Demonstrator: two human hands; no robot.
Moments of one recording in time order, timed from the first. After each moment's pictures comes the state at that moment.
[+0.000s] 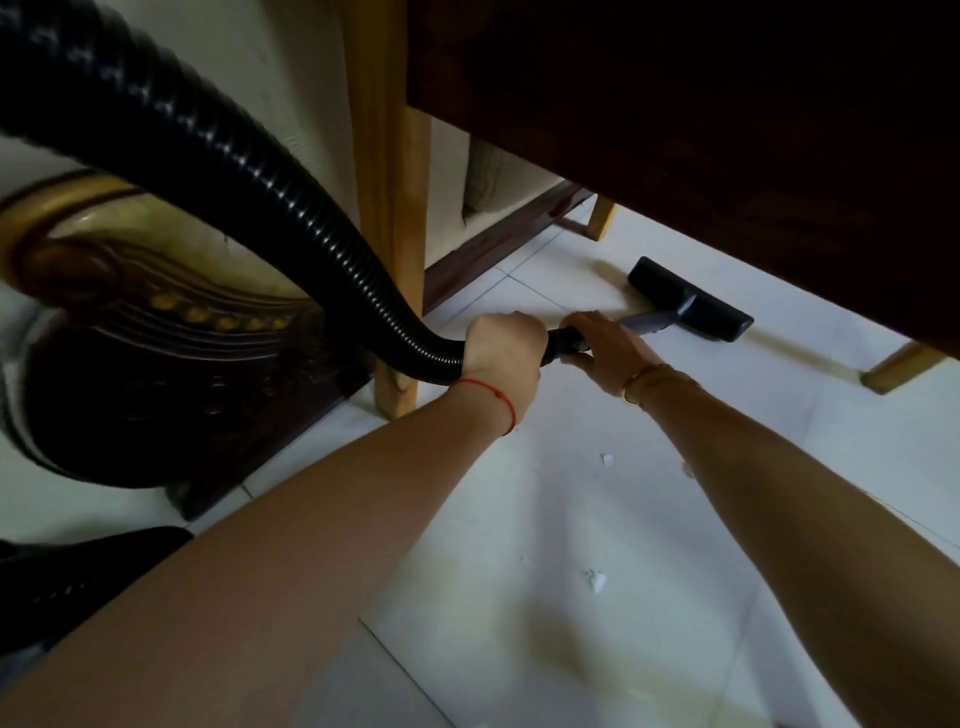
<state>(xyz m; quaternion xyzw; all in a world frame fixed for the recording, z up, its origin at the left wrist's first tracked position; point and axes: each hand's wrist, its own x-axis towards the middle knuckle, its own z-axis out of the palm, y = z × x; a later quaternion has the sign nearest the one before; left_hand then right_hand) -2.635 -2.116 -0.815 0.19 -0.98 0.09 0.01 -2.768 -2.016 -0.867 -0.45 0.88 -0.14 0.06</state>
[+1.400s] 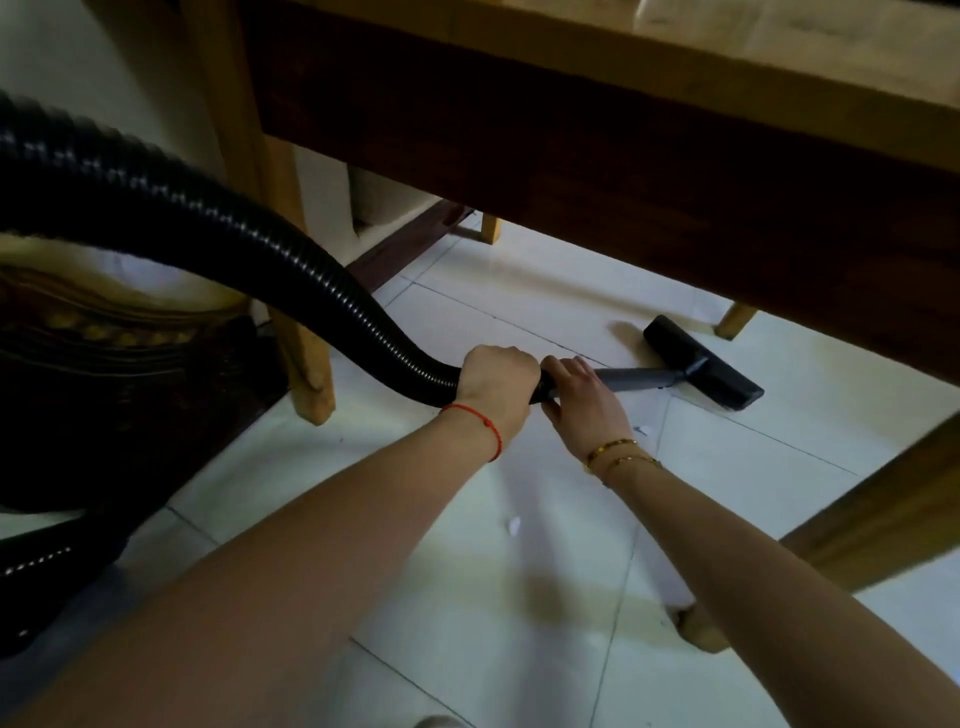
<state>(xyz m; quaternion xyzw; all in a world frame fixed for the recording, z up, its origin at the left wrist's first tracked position) -2.611 -1.990 -0.792 0.03 -0.99 0.11 -0.02 -2.670 -1.875 -0.854 -0.32 0.93 -0.15 -0.03</state>
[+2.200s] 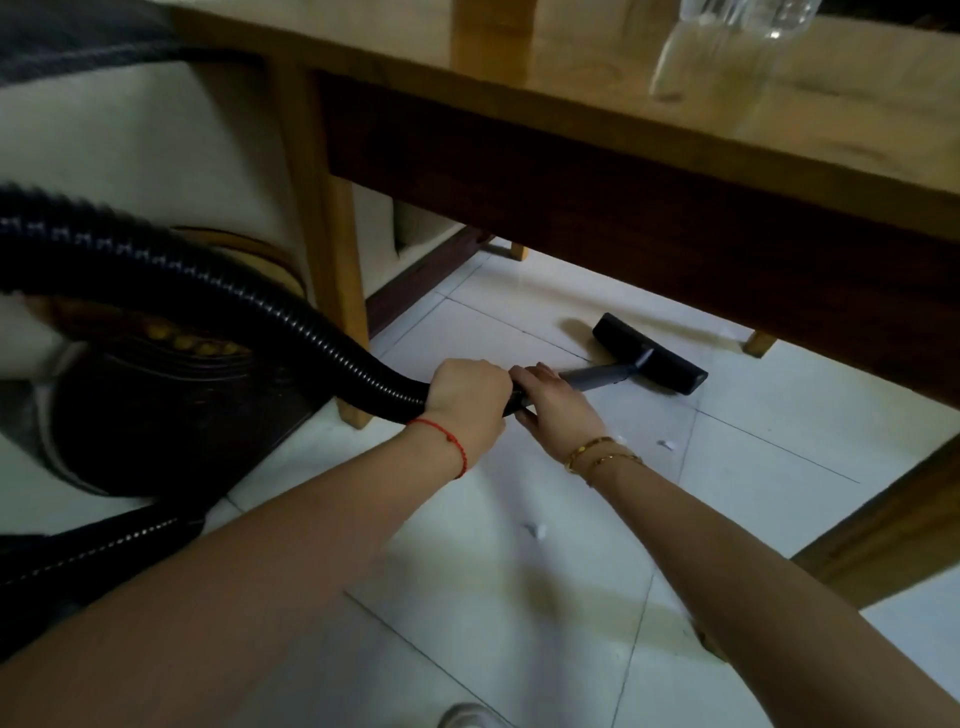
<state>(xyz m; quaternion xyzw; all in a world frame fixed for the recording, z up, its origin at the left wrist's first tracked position) -2.558 -2.024 -0.762 0.09 -0.99 0.13 -0.04 -2.640 -1.919 -0.826 -0.43 0.89 -0.18 0.02</state>
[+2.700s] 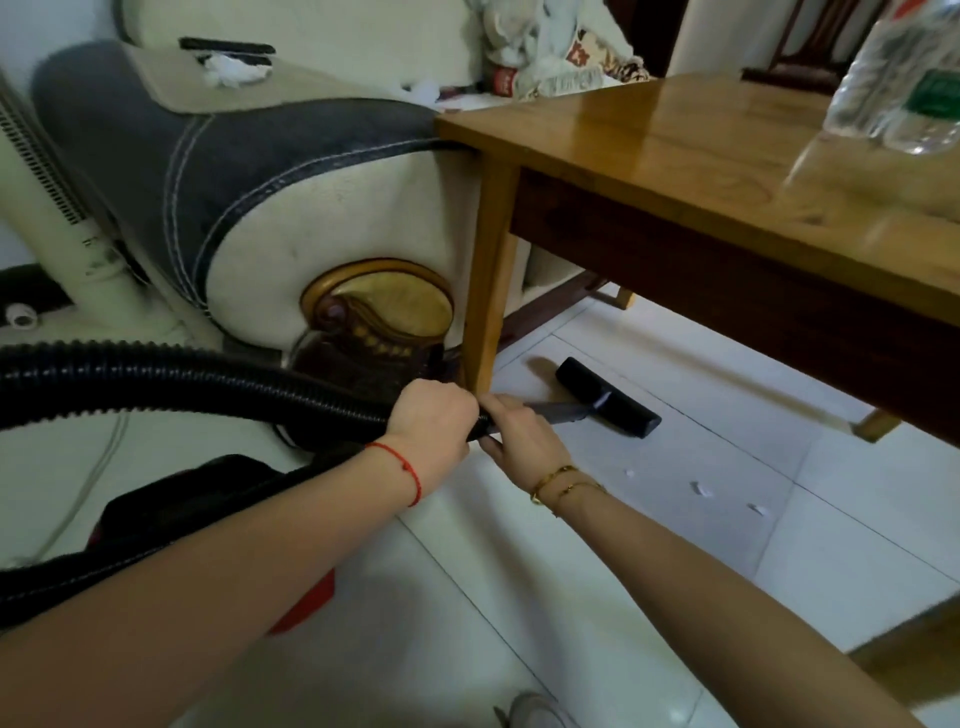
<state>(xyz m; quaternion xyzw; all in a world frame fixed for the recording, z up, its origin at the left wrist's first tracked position) -2.409 -2.107 -0.706 0.20 -0.97 0.16 -0.06 -2.510 -2.026 -0.779 -0.54 0.81 -0.22 0.05</state>
